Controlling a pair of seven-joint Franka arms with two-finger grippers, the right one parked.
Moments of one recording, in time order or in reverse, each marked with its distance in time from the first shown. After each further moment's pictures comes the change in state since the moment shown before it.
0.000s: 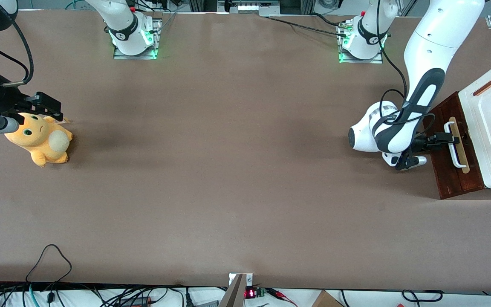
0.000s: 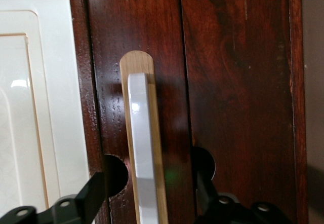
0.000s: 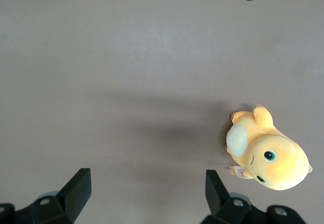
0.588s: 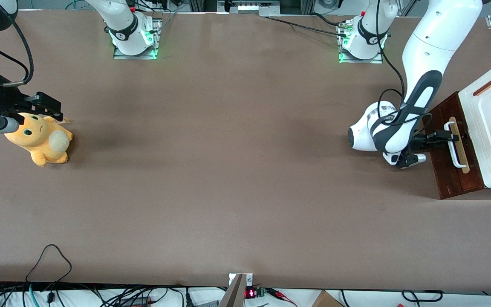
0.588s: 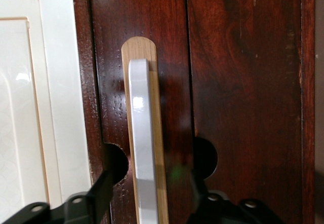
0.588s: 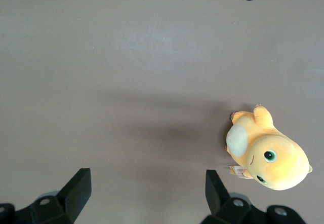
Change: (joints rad) arm -0.003 0.011 0.001 -0.009 0.000 -0.033 -0.039
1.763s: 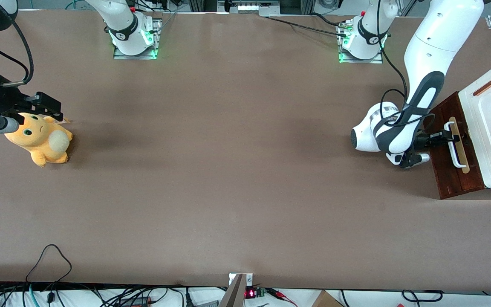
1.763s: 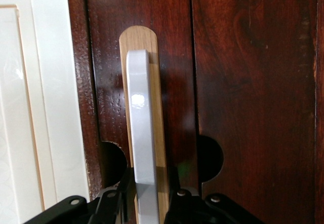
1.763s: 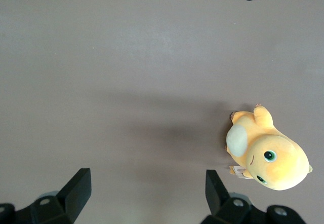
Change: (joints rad) arm 0.002 0.003 0.020 -0.002 0.000 -0.002 -0.001
